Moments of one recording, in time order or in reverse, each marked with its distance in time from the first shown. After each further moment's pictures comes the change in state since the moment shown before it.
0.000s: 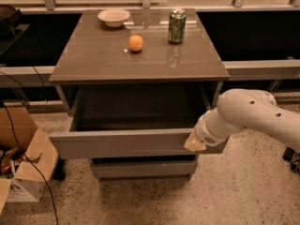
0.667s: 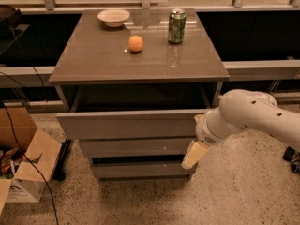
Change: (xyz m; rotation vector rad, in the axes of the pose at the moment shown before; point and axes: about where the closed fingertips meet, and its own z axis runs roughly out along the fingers) arm -0.001 -0.004 0.005 -0.004 -0.033 0.009
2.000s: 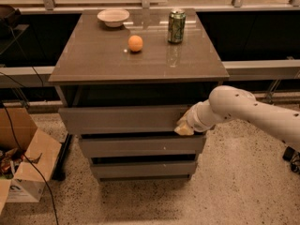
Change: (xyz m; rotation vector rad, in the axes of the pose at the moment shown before) arm -0.026 -0.069 0.065 0.037 -0.117 -0.004
